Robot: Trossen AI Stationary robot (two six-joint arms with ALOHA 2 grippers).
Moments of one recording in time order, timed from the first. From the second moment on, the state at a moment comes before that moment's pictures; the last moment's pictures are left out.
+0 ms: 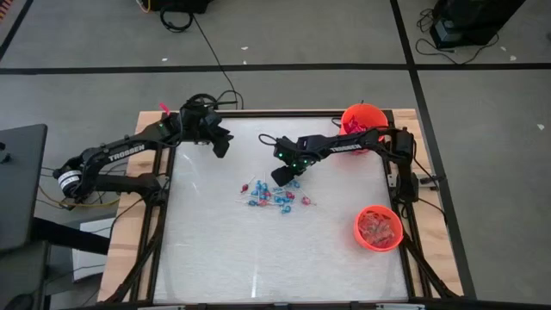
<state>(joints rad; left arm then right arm) 0.66 1.09 0.77 -0.33 0.17 -0.11 -0.24 2.00 1.32 -0.57 -0.13 0.72</state>
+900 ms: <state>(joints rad) 0.62 1.12 0.62 0.40 0.47 -0.40 -0.34 1.72 1.32 0.10 -0.13 0.50</state>
